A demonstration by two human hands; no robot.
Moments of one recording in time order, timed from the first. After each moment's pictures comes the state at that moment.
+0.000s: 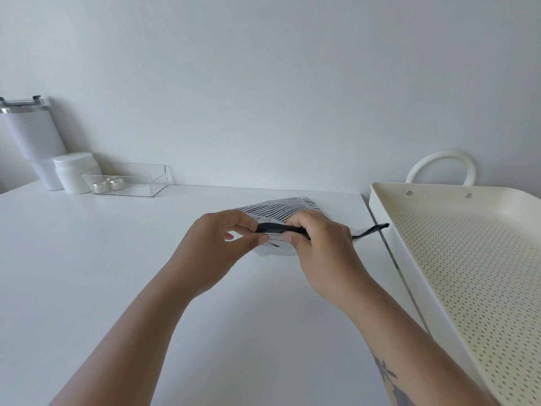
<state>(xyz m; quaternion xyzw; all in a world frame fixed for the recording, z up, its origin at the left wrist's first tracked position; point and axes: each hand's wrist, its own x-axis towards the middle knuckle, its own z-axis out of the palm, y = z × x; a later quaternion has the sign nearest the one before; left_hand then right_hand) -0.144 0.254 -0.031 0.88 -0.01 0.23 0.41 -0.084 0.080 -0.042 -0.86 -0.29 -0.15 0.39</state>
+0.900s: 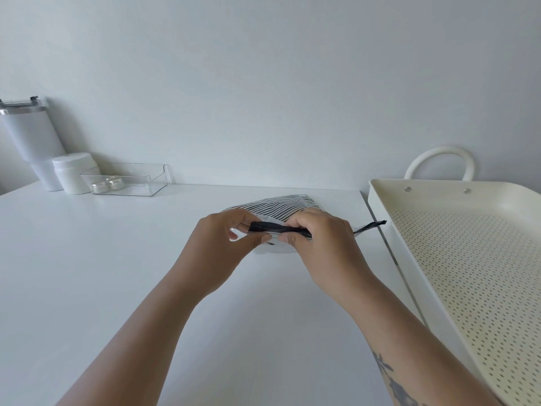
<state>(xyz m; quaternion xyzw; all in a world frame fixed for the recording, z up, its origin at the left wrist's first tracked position) -0.145 0.243 -0.030 0.89 -0.02 0.25 0.38 -0.082 0.076 -0.041 -0.85 -0.30 -0.18 0.39</state>
